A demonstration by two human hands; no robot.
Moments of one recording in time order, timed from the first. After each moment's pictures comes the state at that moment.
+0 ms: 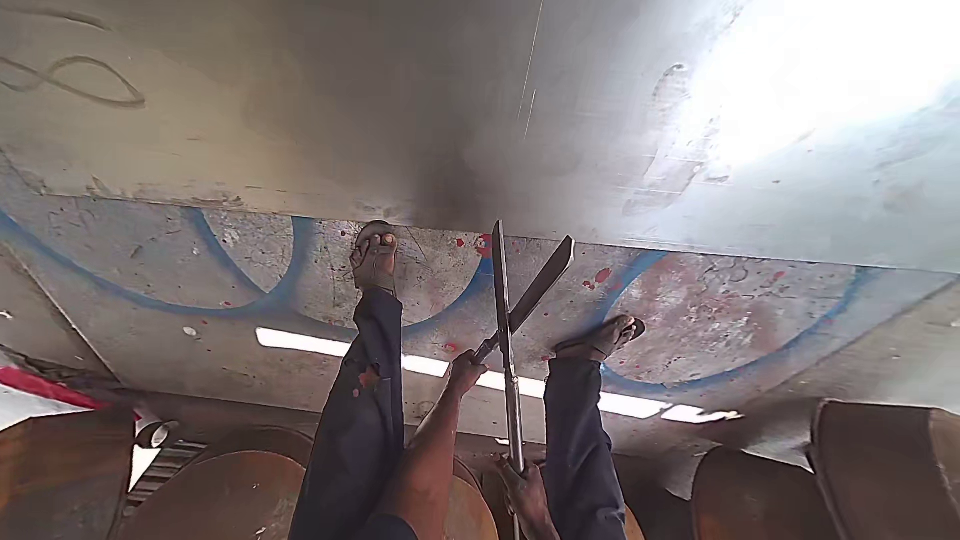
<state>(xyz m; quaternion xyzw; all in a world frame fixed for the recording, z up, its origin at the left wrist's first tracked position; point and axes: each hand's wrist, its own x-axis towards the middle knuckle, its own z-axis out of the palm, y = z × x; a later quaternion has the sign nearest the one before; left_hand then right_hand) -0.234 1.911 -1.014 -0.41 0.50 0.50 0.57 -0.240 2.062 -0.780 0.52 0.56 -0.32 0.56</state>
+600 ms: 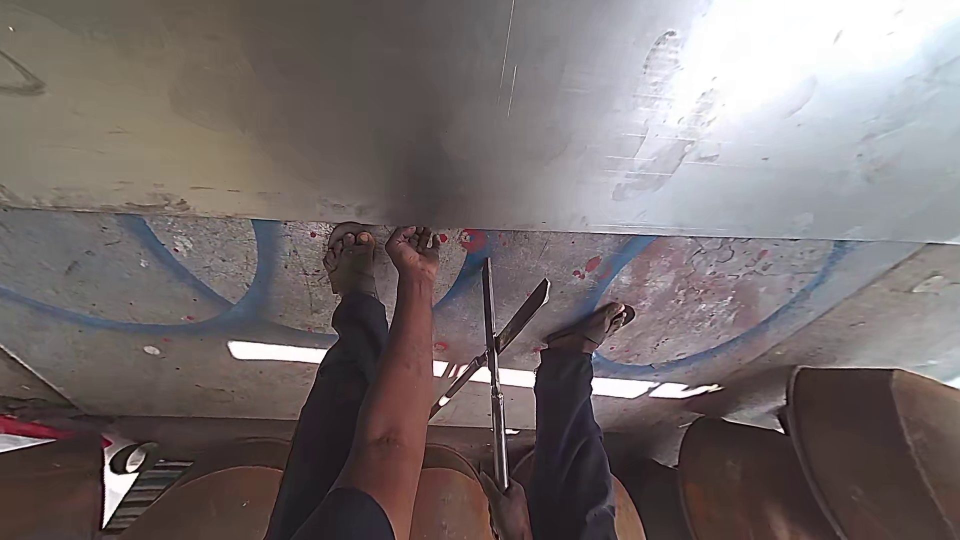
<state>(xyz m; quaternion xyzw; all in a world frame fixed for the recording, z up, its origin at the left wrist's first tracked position) -0.481 1.782 -1.088 -0.72 0.12 0.68 -0.09 -0.191 2.049 -0.769 0.55 0.56 -0.19 0.58</state>
